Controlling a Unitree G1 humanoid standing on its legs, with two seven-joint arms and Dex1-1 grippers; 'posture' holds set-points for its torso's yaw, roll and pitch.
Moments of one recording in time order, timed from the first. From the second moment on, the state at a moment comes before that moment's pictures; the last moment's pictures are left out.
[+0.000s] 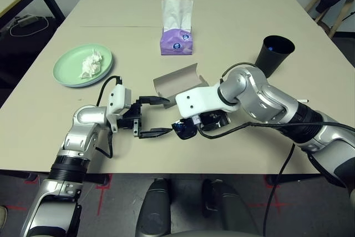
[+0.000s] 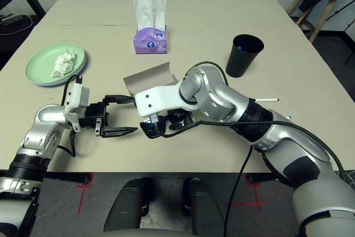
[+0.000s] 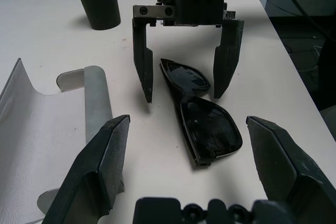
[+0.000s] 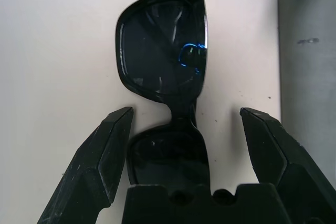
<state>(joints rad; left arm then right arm) -0.39 0.59 -0.06 0.21 -0.39 -0.08 -1.38 -0.97 -0.53 0.79 -0.08 -0.28 0.57 1.34</state>
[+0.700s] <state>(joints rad) -0.39 0.59 -0.06 0.21 -0.38 -0.08 -1.37 -1.03 -0.49 0.80 -0.05 -0.36 0.59 1.45</state>
